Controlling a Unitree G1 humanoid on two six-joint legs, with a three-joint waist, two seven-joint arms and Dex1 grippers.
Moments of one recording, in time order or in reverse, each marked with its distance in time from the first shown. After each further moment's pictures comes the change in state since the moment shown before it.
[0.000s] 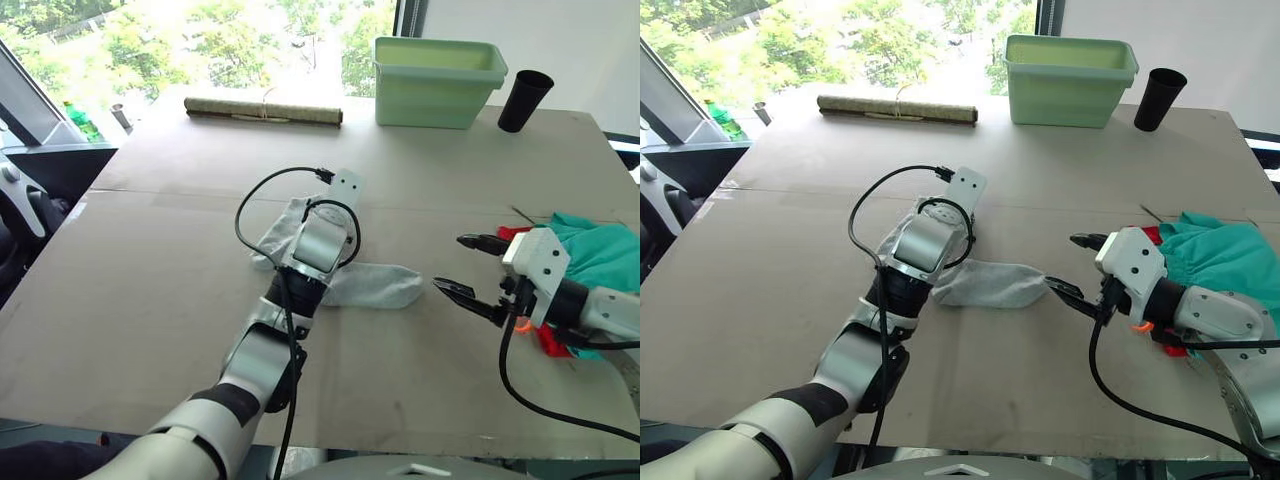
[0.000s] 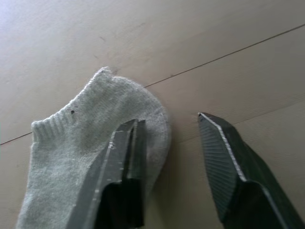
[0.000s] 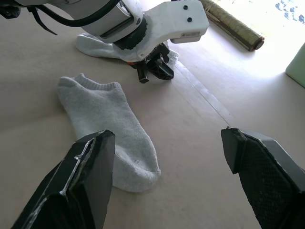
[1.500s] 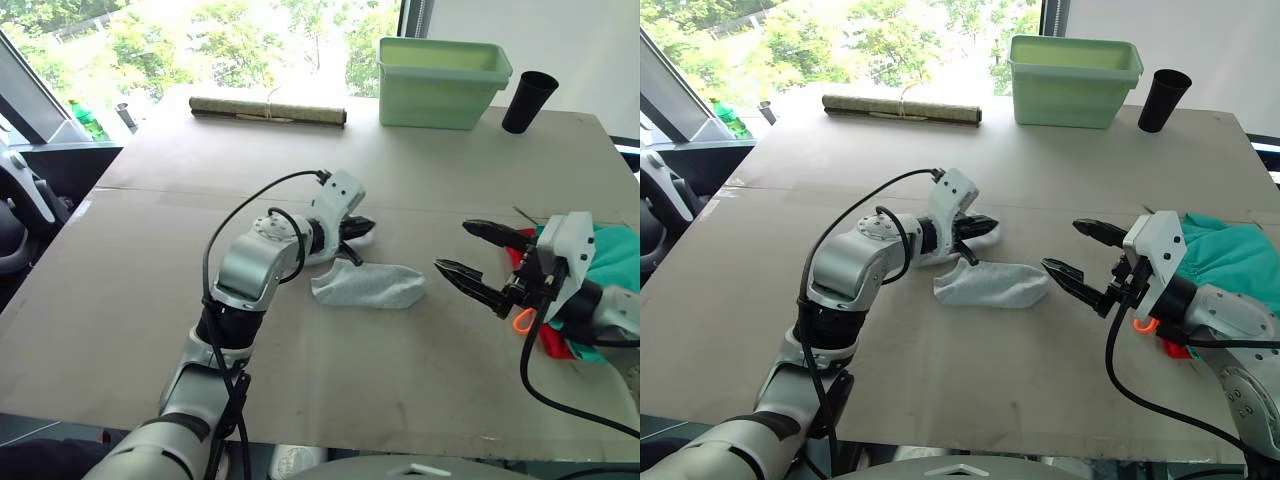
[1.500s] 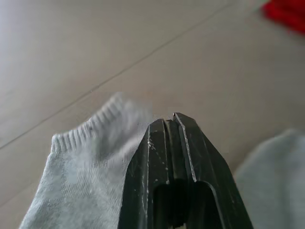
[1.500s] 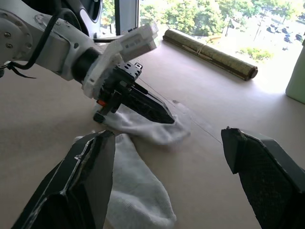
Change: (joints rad) left arm 0.152 0.214 0.111 -0.437 -0.499 -0.036 -0.656; right arm 0.011 0.071 -0.095 0.023 0.254 -0.017 -0.078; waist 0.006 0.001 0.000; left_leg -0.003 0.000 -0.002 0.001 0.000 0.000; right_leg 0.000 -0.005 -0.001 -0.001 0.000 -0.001
